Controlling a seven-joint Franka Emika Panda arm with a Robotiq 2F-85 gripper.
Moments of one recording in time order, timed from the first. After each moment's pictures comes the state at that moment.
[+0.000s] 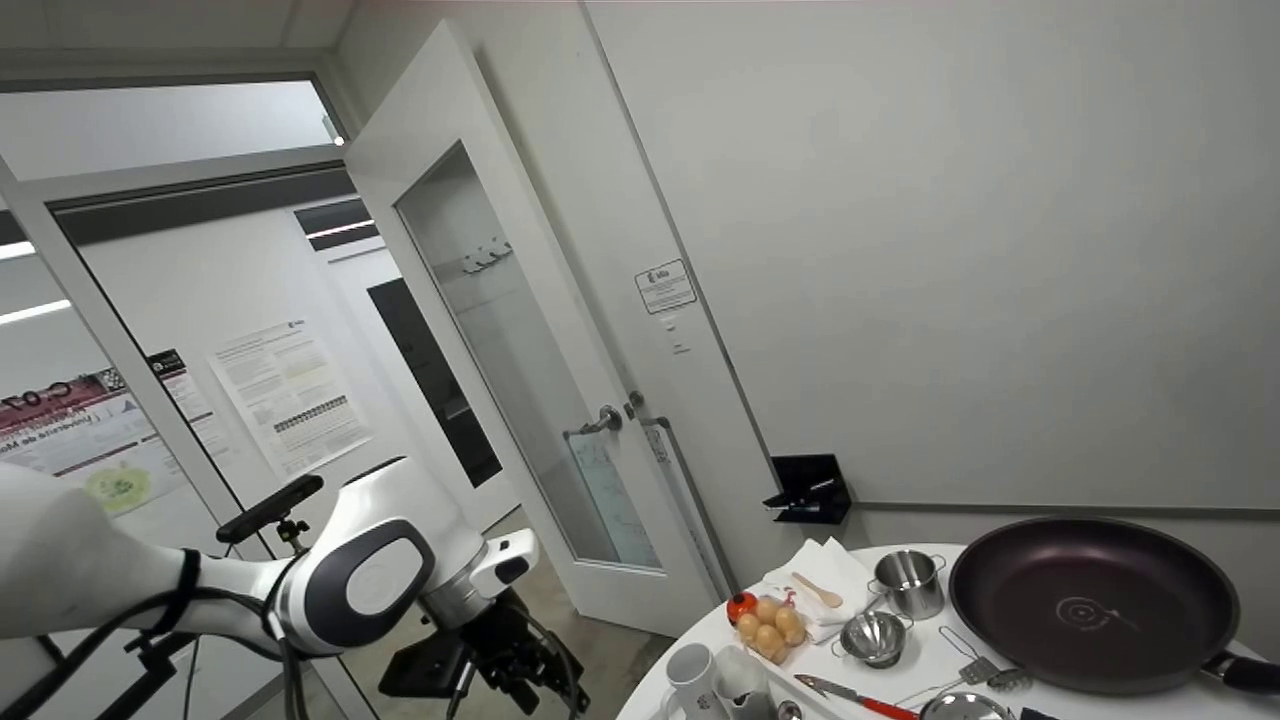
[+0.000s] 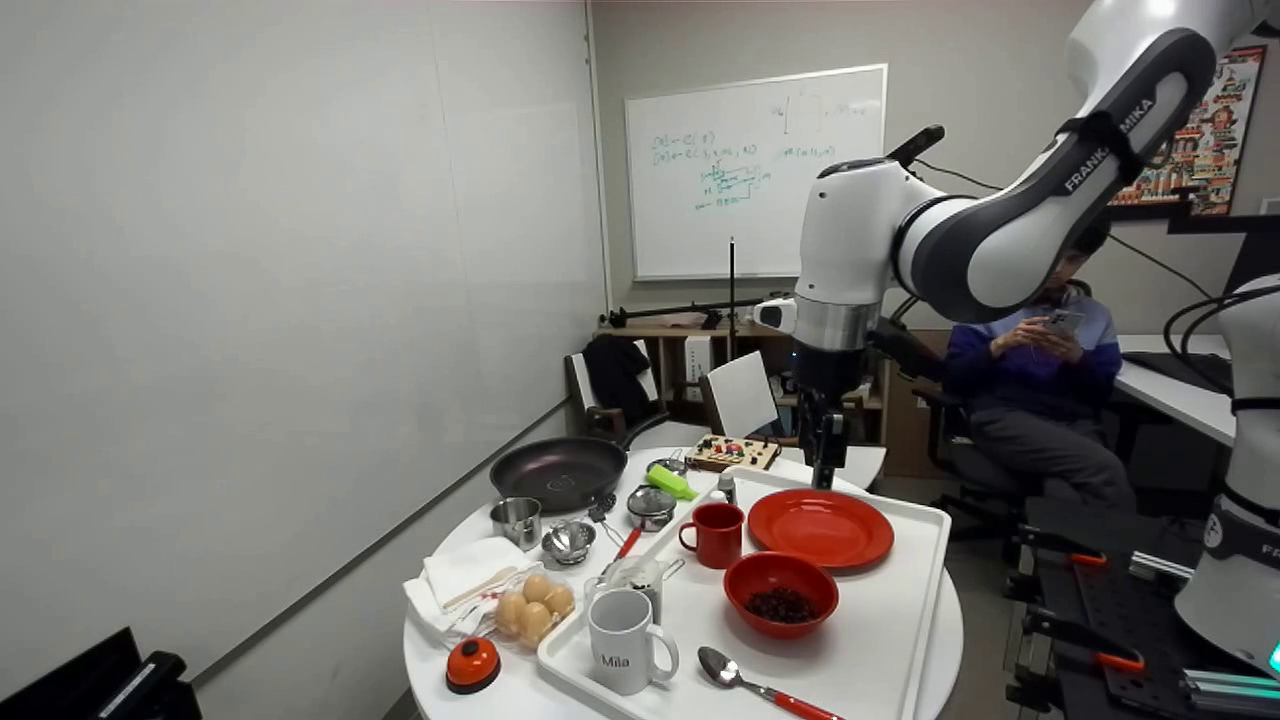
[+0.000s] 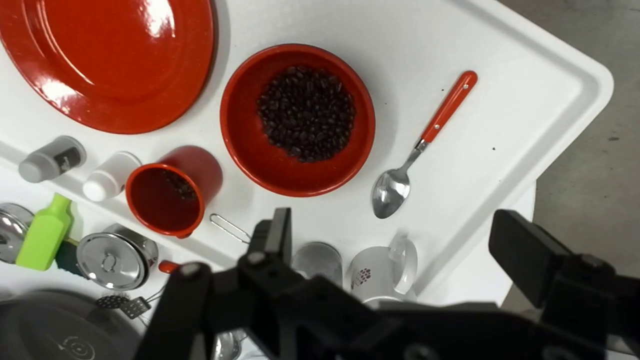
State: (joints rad) arm 0.14 -0.10 0.22 -2.48 -0.18 2.47 0.05
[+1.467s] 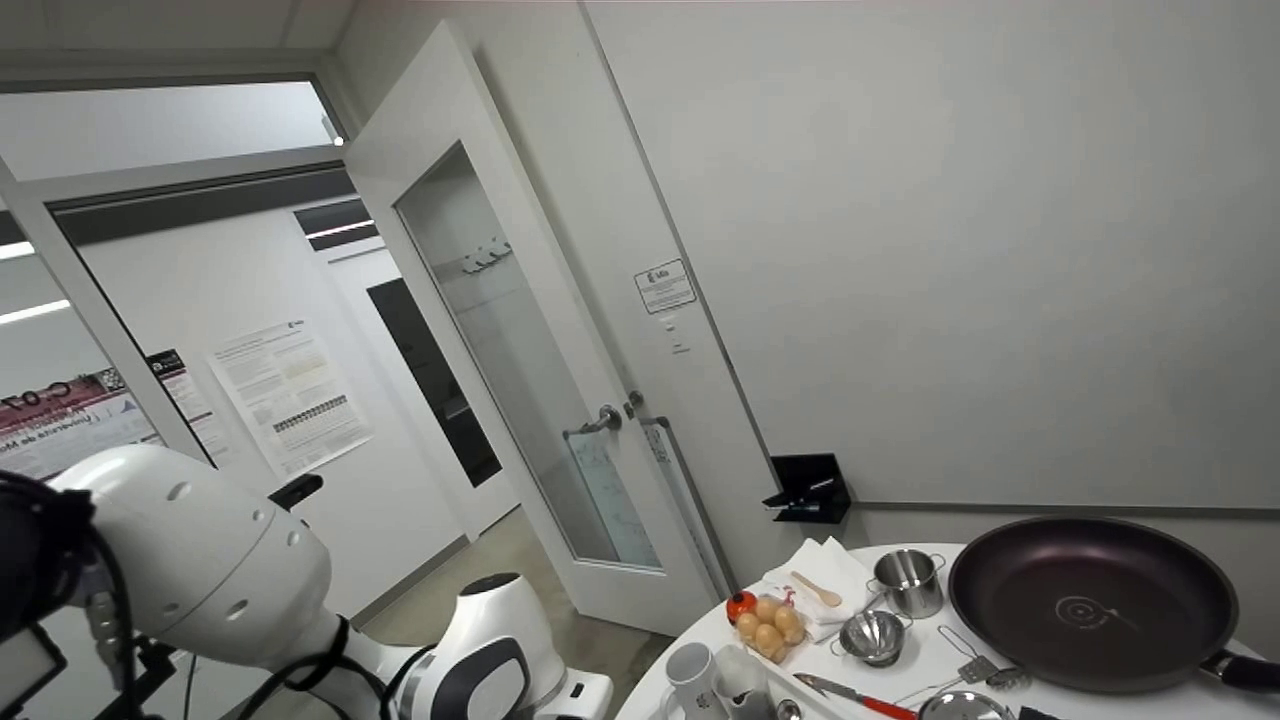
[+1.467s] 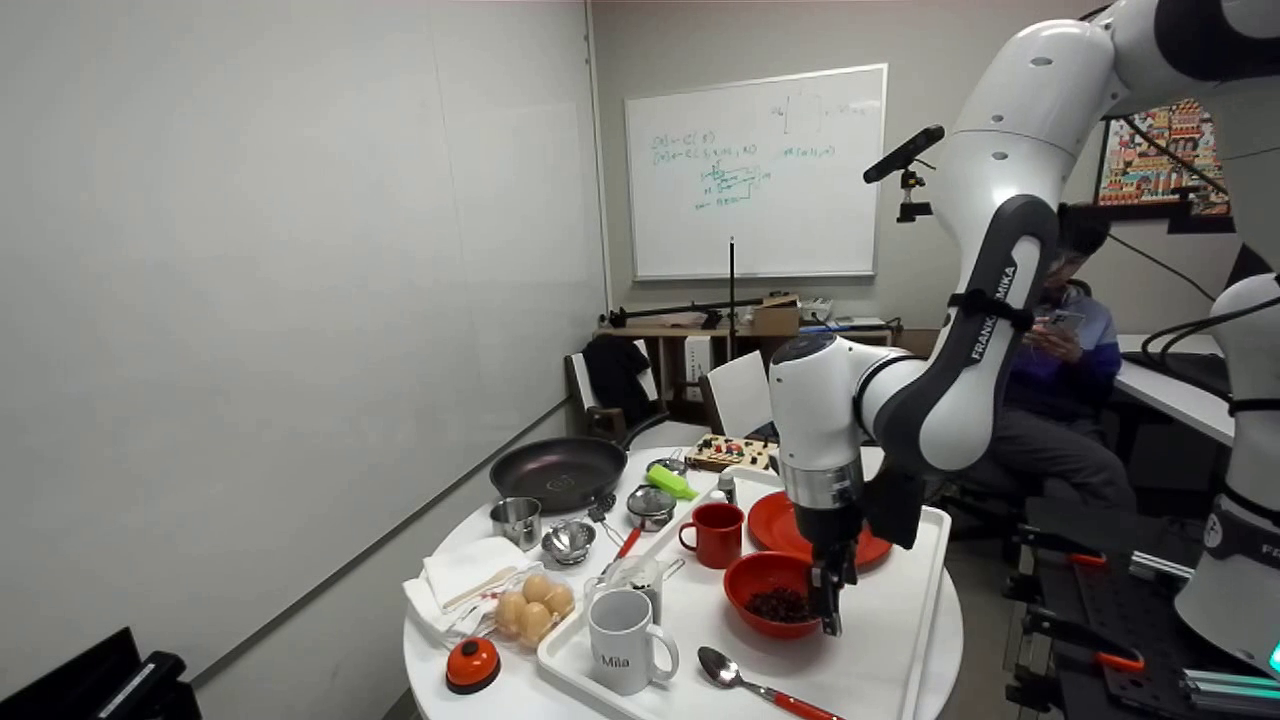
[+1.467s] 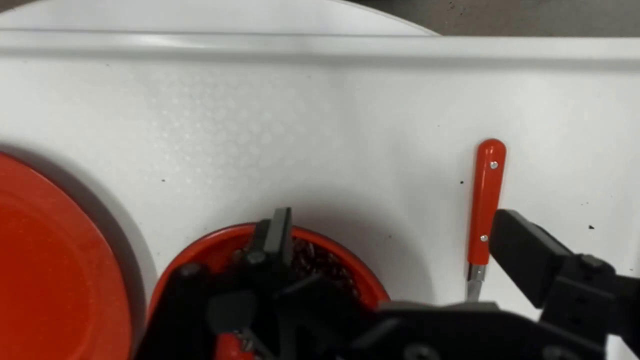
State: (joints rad) arm 0.24 0.35 0.12 -2.41 -0.19 2.61 0.55
